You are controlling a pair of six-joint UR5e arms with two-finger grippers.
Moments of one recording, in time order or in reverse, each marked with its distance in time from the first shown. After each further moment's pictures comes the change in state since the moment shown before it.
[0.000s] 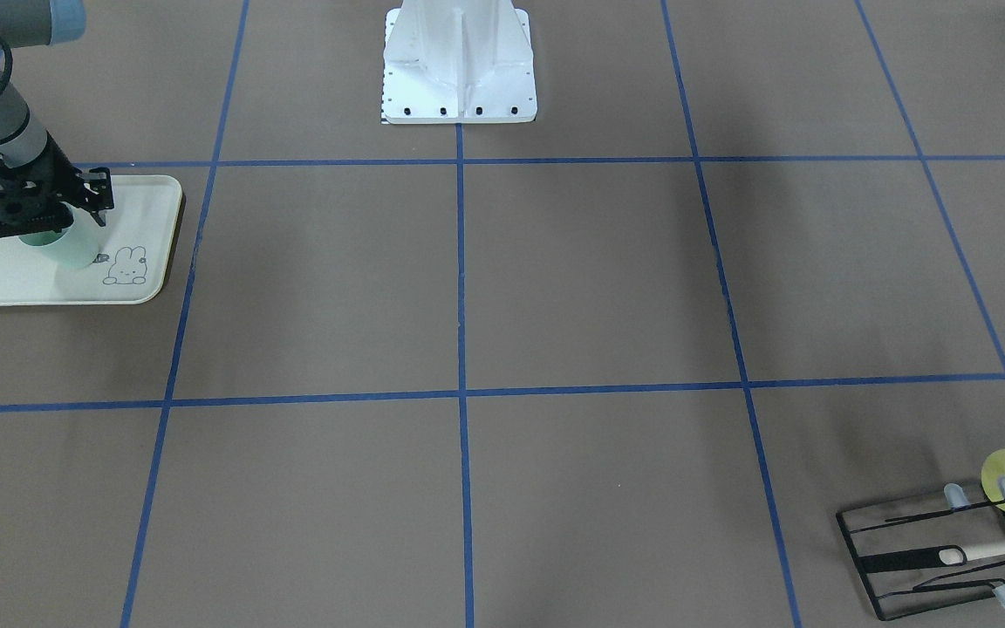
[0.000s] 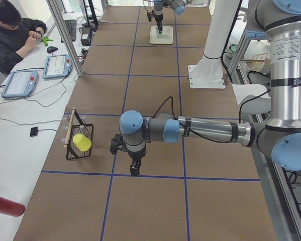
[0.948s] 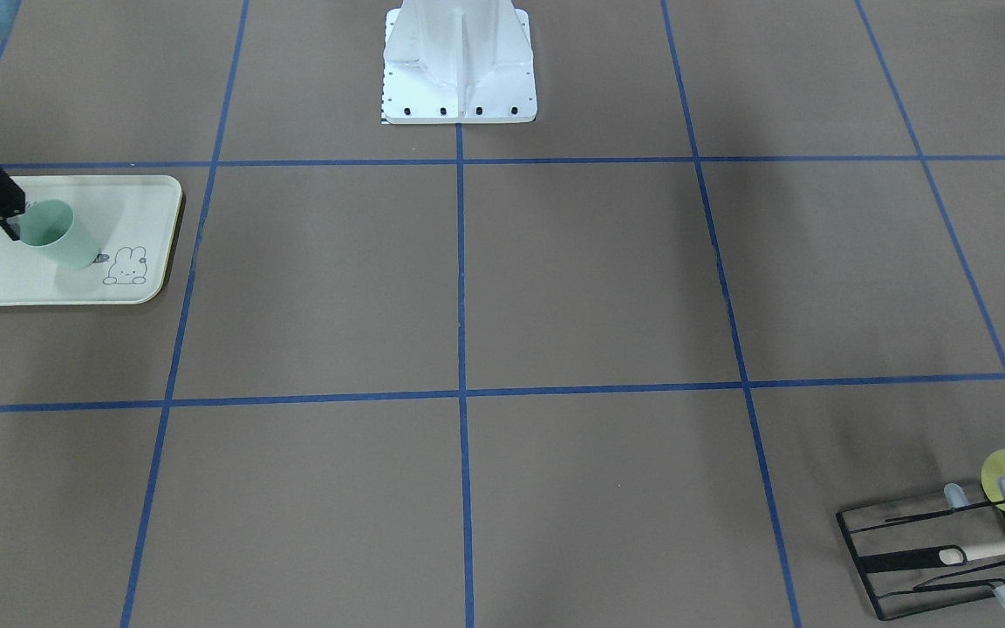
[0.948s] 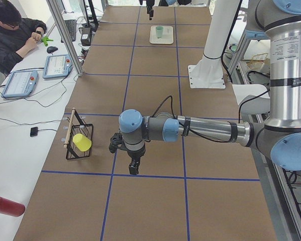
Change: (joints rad) left arm 0.000 -0.006 -0.002 -0.001 0.000 0.003; right arm 0.346 0.093 -0.021 -0.103 0.051 -0.323
